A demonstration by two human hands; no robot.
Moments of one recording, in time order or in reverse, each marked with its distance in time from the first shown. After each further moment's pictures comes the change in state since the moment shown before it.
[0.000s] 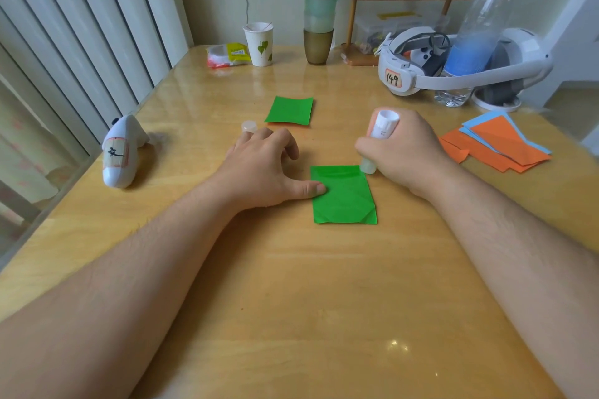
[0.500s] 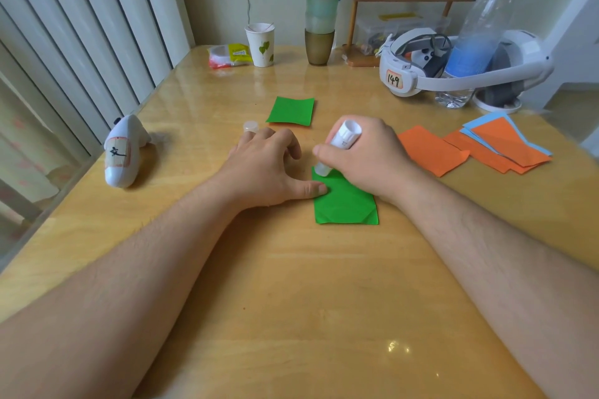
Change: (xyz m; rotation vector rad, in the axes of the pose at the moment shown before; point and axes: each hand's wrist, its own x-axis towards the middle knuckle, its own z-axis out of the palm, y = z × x) left_hand 0.002 0.000 0.002 -0.012 0.000 -0.006; right_hand -0.006 -0.020 0.033 0.020 -0.078 -0.072
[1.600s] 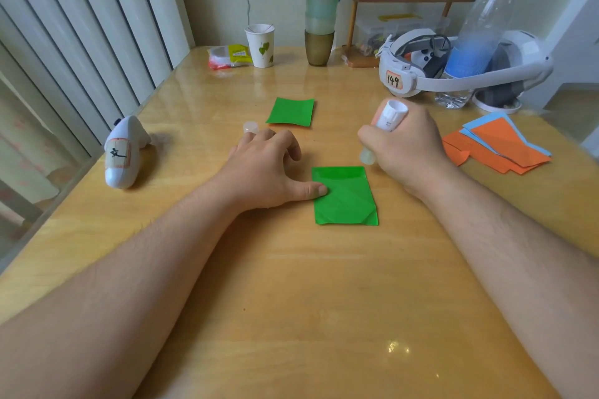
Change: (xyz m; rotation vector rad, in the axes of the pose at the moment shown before) left_hand -0.001 0.001 -0.001 0.013 -0.010 0.003; right_hand 0.002 0.014 -0.029 0.078 0.239 0.049
